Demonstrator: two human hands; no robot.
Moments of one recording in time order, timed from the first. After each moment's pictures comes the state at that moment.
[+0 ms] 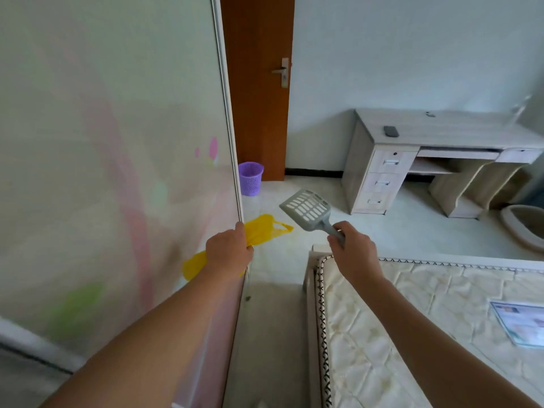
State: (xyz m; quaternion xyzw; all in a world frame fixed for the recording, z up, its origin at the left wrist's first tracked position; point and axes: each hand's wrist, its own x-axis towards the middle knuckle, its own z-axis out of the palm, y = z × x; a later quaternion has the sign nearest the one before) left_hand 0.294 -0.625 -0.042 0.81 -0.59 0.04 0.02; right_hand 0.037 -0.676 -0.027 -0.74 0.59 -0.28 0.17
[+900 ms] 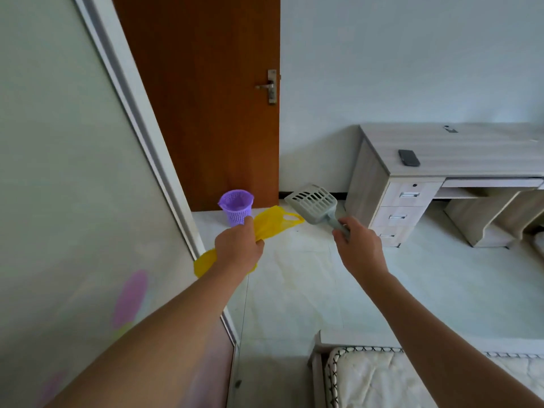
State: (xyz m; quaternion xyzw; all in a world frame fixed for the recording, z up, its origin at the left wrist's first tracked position) left_hand 0.370 -1.073 -0.032 0.79 -0.61 0.03 0.09; right_hand 0.124 -1.114 -0.021 -0.72 0.62 -0.29 0.15
